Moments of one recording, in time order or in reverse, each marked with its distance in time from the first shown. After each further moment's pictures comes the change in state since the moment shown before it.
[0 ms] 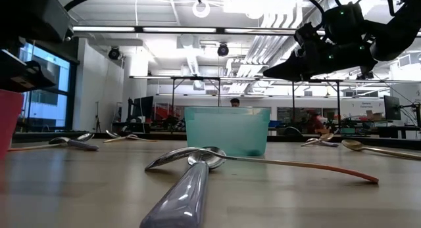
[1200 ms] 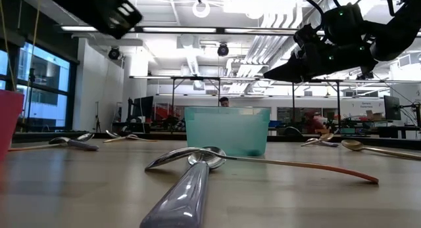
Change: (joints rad) left arm 0.284 -0.165 0.143 0.026 0.034 0.654; right arm 0.000 0.000 0.000 -0.020 0.000 -0.003
